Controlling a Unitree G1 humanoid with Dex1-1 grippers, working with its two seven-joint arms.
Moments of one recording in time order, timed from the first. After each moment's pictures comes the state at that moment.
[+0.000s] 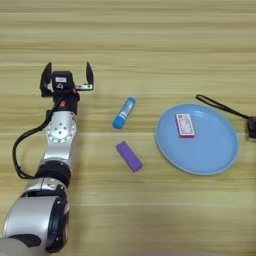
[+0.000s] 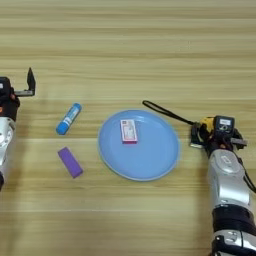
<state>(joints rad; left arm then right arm) -0.55 0.16 0.15 0.91 0.00 -0.64 0.07 -0.23 -0.27 -0.29 0.42 0.10 0.14 0.00</state>
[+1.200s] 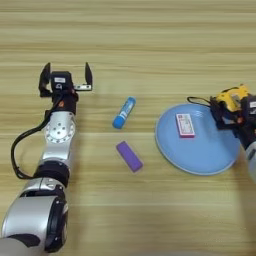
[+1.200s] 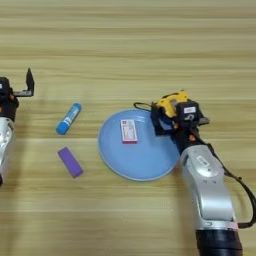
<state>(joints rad) -0.55 0.16 0.15 0.91 0.00 -0.64 0.07 -0.02 -0.19 -0.03 -0.15 0.13 0.19 0.19</state>
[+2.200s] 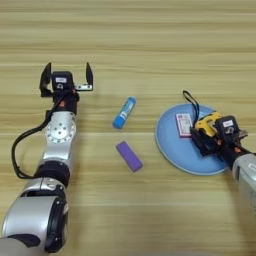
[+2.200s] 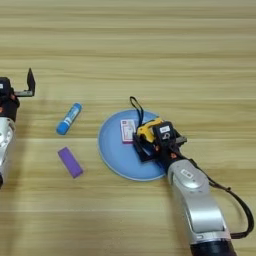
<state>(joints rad) -0.55 0.16 0.14 0.91 0.00 -0.64 0.08 0.02 -0.20 0.05 -0.12 0.06 0.32 0.23</state>
